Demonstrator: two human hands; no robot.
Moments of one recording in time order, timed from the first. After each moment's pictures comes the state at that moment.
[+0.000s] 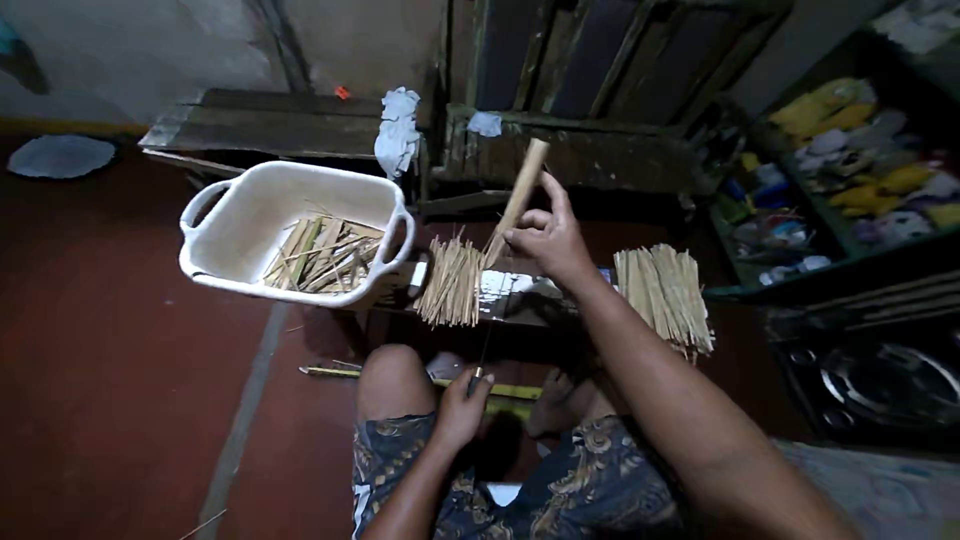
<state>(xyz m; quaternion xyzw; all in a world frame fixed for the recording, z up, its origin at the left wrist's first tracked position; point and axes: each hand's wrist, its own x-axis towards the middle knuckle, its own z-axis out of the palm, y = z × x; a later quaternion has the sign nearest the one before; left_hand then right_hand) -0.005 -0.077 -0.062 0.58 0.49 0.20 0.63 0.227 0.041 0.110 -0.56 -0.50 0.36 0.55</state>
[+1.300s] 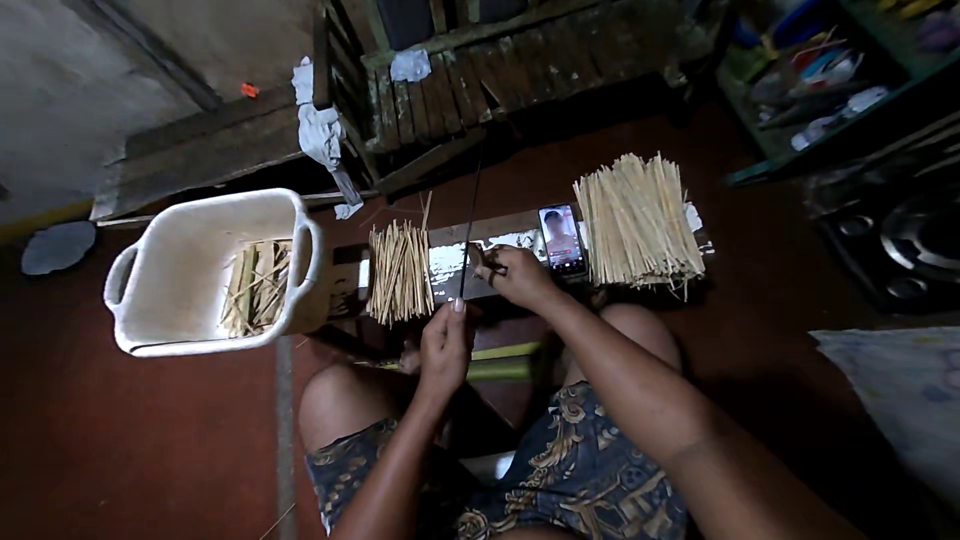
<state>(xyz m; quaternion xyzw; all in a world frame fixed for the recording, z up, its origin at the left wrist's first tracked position) 0.101 -0.039 -0.009 0.65 0.36 0.32 0.59 0.316 -0.032 -0.043 -0.68 -0.59 0.23 0.37</state>
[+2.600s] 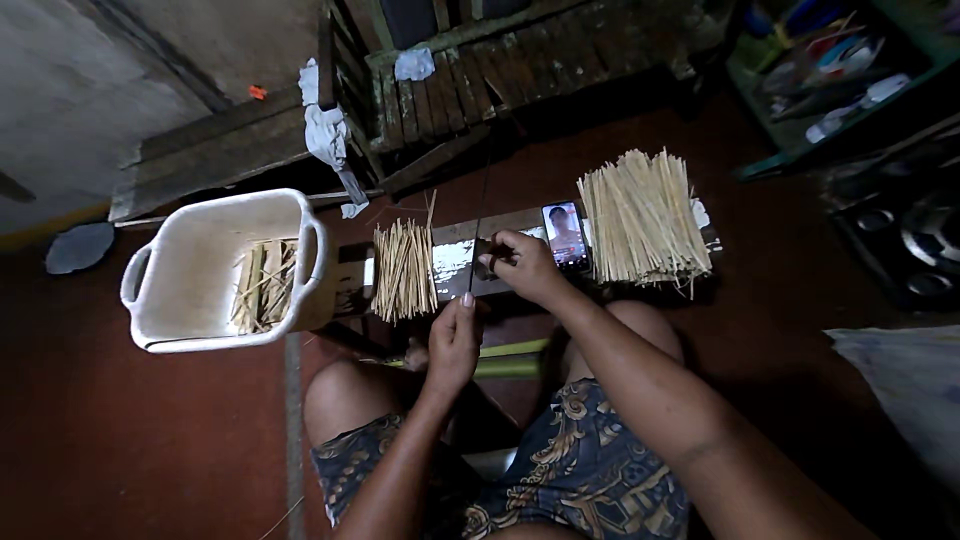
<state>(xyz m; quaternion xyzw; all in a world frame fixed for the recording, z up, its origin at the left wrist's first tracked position) 0.109 -0.045 0.000 0.66 0.36 0.30 0.58 0.315 -0.043 -0.013 -0.62 -0.55 0.25 0.50</state>
